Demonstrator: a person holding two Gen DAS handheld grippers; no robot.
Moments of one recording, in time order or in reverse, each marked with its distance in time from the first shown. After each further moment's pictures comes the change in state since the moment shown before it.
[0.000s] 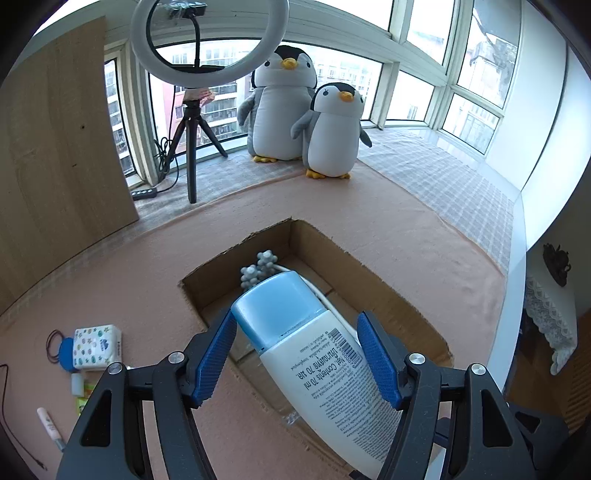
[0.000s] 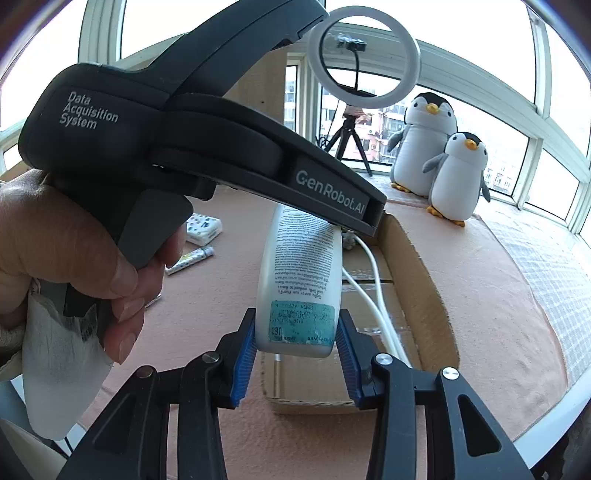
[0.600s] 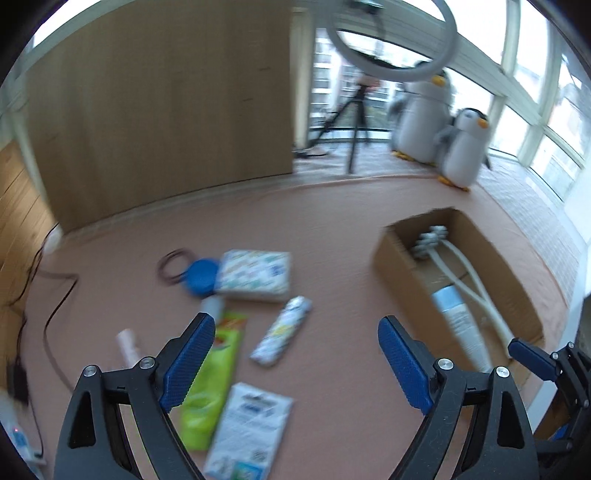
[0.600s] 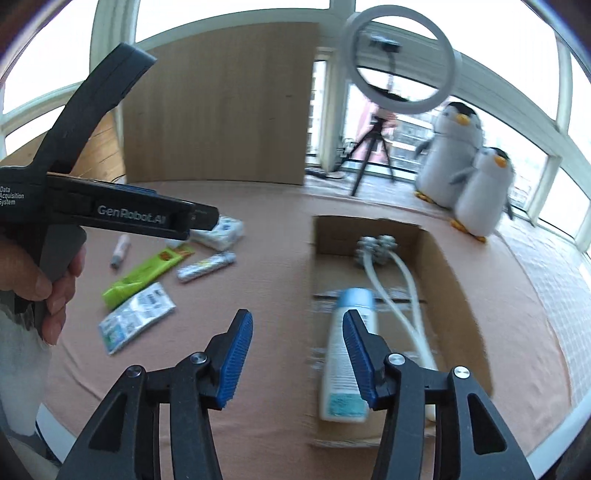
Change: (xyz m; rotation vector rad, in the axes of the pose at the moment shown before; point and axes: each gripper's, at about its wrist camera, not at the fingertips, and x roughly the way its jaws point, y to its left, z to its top) left arm -0.067 0.167 -0.088 -0.276 0.004 0.294; right arm 0.031 0.049 0.030 -0.072 0.022 0.033
